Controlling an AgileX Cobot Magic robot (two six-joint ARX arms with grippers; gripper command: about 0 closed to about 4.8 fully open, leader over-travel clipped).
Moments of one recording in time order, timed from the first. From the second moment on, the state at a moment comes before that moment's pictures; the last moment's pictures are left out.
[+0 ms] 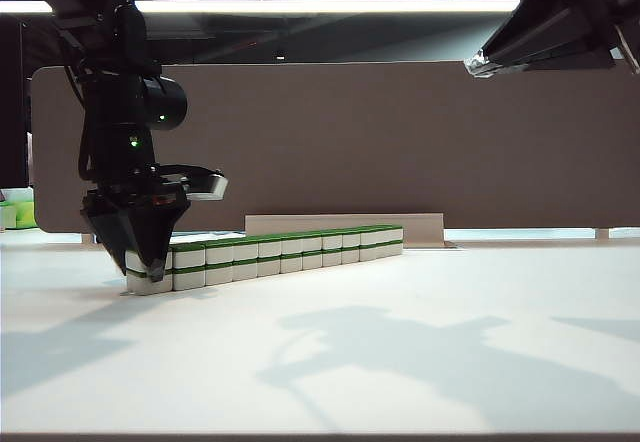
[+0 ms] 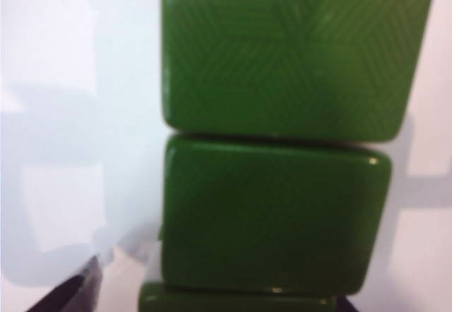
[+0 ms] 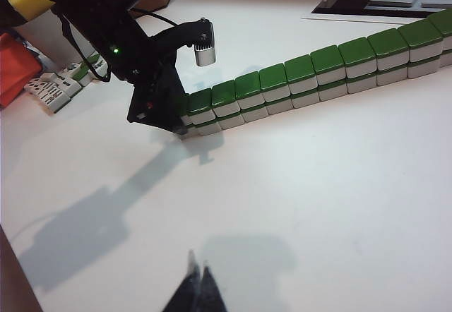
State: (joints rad) left arm -0.22 2.13 1.77 -1.04 0.09 0.55; right arm 0.31 0.98 0.61 -0.02 -0.52 0.18
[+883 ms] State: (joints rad) left arm -0.25 2.16 1.78 -1.04 0.11 0.55; right arm 0.31 0.97 0.61 -0.02 -0.52 0.18
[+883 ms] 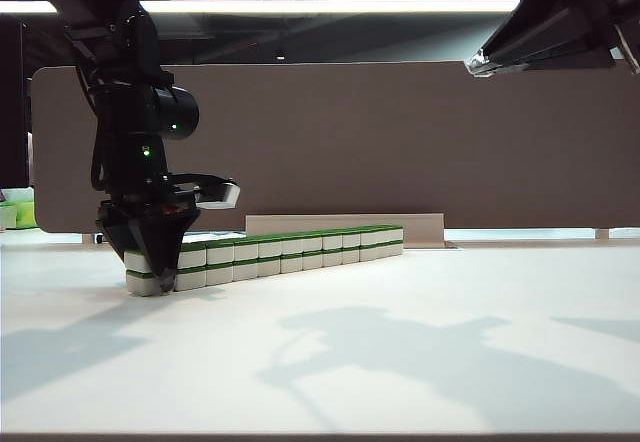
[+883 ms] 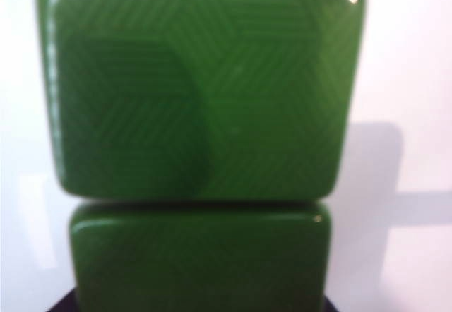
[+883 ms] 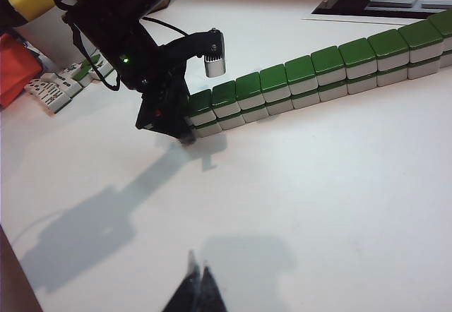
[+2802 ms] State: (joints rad) left arm -0.56 2.03 1.77 -1.09 0.08 0.55; right arm 0.25 0.98 0.61 -0.01 -0.44 0.18
